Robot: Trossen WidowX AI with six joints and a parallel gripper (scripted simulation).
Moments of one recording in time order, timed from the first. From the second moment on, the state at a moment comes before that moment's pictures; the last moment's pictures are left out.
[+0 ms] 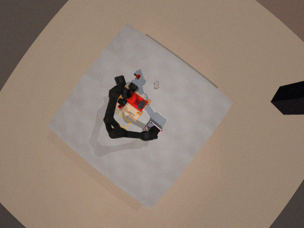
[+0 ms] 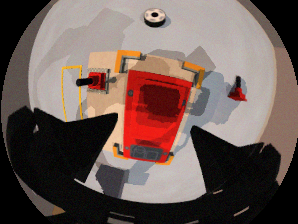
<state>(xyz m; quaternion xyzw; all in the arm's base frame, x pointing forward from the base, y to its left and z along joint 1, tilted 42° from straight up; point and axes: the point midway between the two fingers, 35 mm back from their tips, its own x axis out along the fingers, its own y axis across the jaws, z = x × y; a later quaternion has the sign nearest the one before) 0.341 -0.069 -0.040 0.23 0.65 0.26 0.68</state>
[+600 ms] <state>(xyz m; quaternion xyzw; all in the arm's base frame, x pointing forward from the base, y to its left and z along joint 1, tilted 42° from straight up) 0.341 -0.058 -0.053 0.23 0.65 0.26 0.68</state>
